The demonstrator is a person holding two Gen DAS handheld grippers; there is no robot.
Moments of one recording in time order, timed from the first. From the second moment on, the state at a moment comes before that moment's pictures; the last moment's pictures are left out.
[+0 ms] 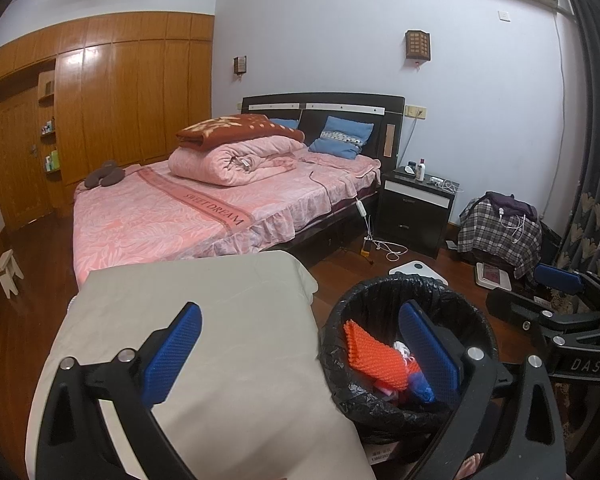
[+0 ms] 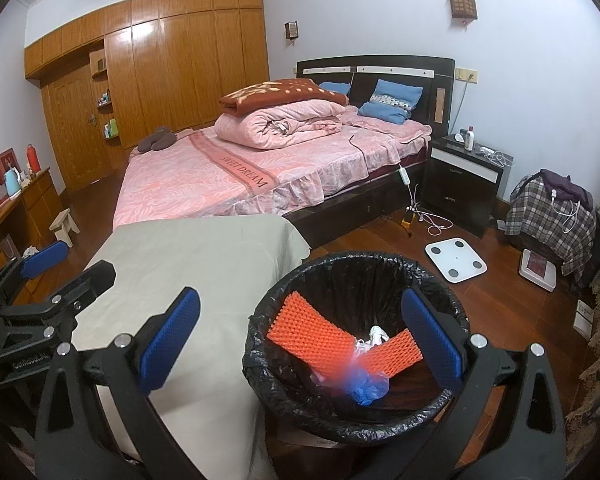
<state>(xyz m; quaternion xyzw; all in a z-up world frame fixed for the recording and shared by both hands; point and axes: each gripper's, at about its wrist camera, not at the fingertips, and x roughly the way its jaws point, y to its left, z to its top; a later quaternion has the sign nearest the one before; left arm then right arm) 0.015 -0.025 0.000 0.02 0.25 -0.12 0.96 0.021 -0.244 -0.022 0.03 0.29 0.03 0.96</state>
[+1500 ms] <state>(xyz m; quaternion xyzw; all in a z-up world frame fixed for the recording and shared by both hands) 0.016 -0.024 0.003 0.02 0.25 -0.12 0.96 0.021 -0.241 -0.021 0.03 0.29 0.03 0.96</state>
